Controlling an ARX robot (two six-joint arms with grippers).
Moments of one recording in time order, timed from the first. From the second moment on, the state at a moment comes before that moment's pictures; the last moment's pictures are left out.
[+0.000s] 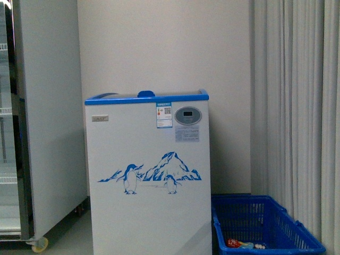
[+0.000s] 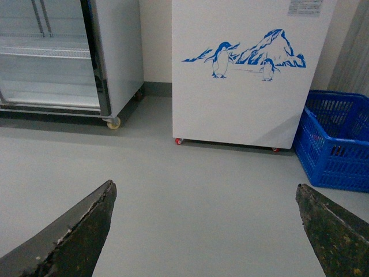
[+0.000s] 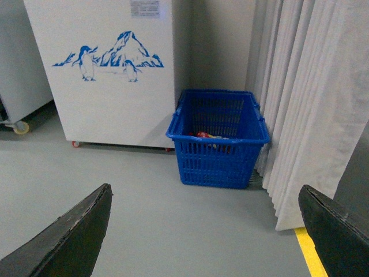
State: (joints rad) left arm 0.00 0.00 0.01 -0.01 0.00 -0.01; right arm 0.00 0.00 0.02 0.00 0.00 0.00
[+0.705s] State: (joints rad) left arm 0.00 0.00 0.01 -0.01 0.00 -0.01; right arm 0.00 0.00 0.02 0.00 0.00 0.00
